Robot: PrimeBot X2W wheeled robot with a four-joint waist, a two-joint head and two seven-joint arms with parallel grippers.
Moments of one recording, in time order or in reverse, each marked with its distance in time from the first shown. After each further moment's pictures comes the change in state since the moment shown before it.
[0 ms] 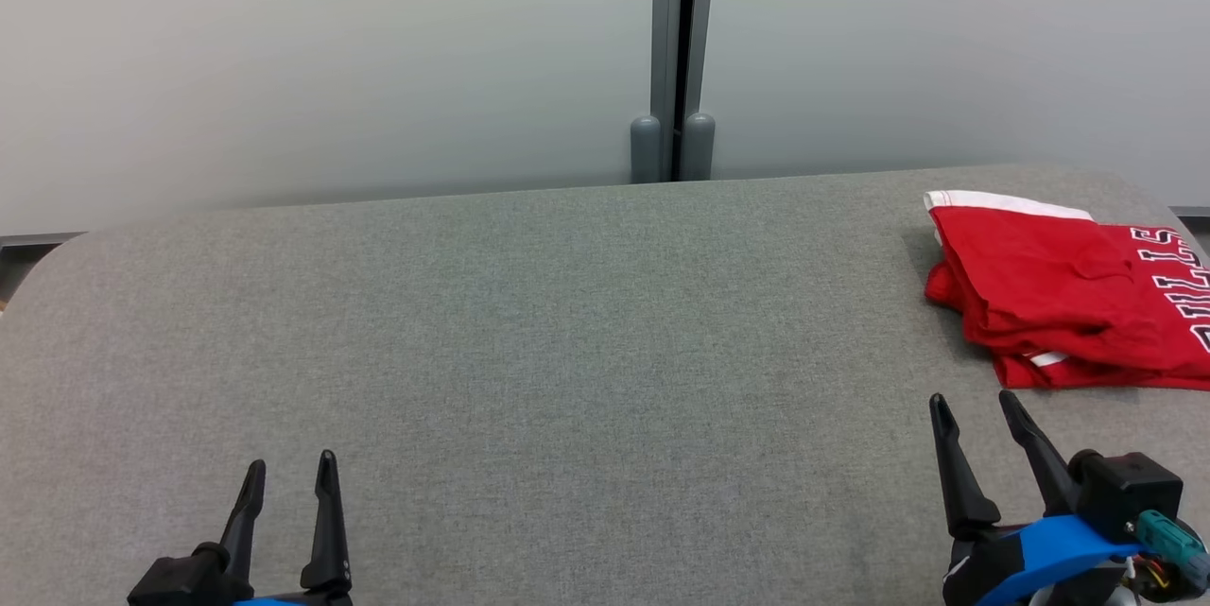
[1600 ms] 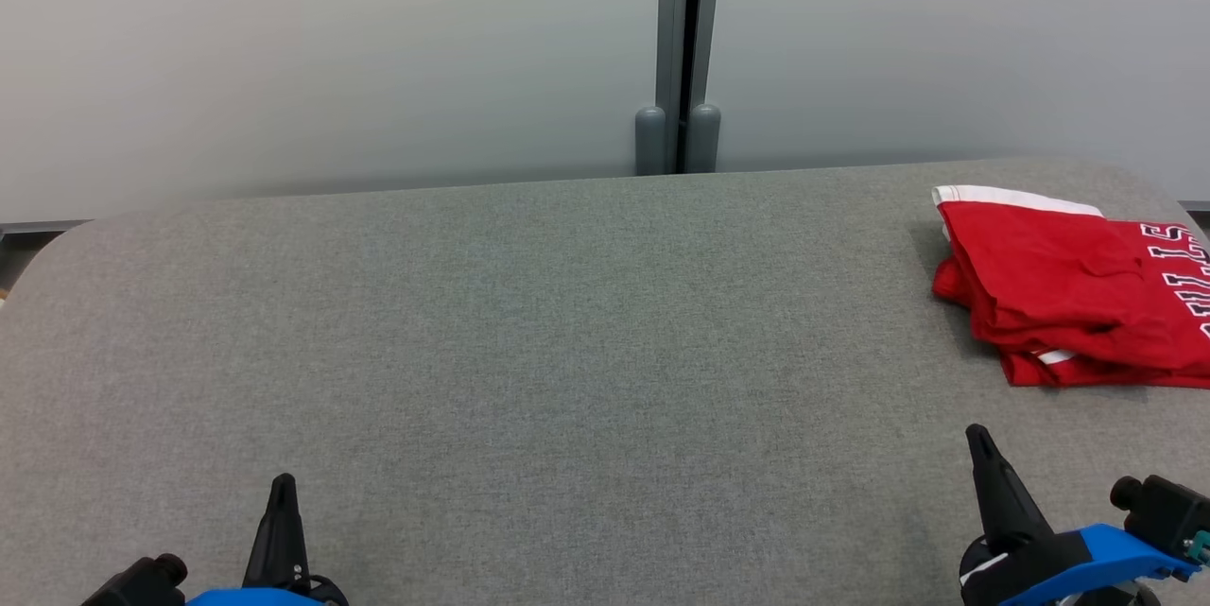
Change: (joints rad) left arm -0.016 -0.036 0.033 0.039 -0.403 -0.002 0.120; right arm 0.008 0.007 -0.013 0.082 0.452 0.000 0.062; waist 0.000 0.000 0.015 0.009
